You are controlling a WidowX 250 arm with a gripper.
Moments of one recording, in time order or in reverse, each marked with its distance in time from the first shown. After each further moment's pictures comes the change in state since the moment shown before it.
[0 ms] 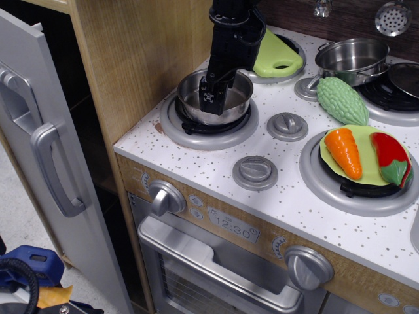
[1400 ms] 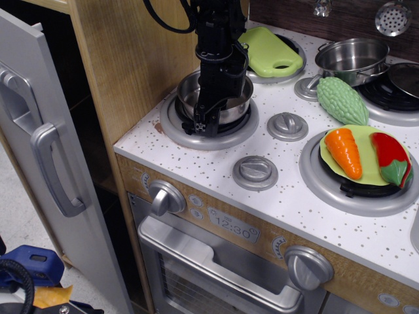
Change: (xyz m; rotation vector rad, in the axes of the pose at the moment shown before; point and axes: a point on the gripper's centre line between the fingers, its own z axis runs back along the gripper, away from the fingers) arm -0.006 -0.007 -0.042 -0.017 -0.062 0.029
